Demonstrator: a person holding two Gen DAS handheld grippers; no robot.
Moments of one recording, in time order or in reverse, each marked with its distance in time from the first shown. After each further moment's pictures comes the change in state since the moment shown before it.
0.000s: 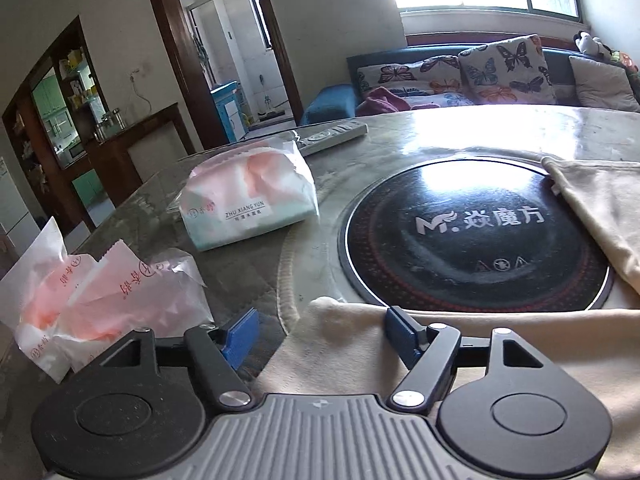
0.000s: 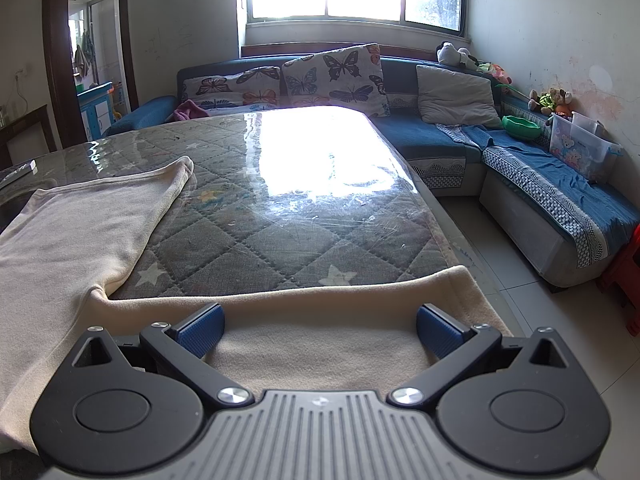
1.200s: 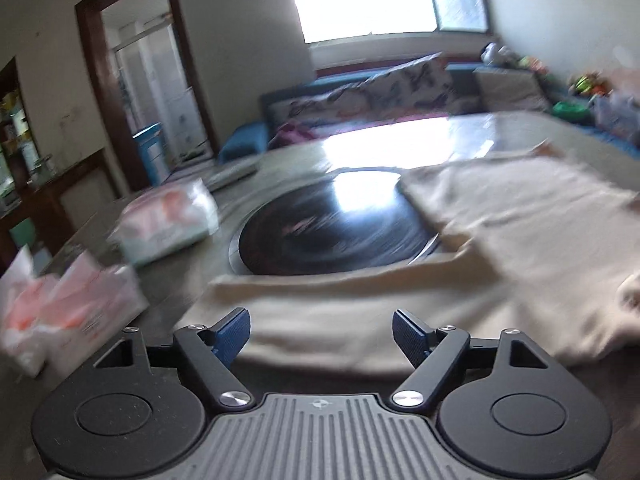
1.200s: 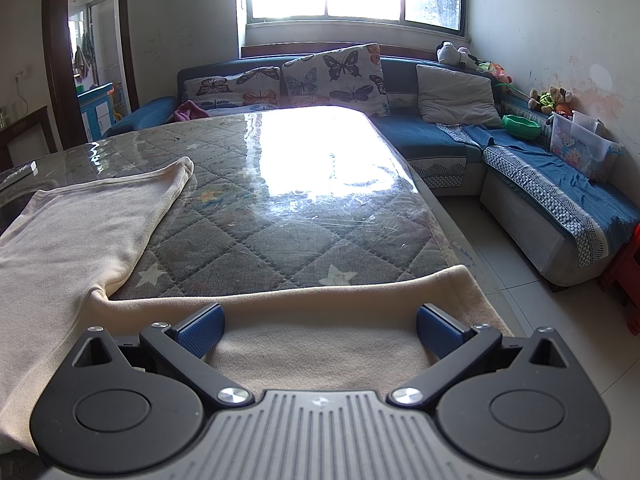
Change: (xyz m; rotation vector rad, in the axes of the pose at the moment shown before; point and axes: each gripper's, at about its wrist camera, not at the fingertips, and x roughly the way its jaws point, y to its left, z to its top) left arm -0.093 -0.043 -0.035 0.115 -0.118 -0.273; right arm 0.000 0.001 0.000 0.003 -0.001 0.002
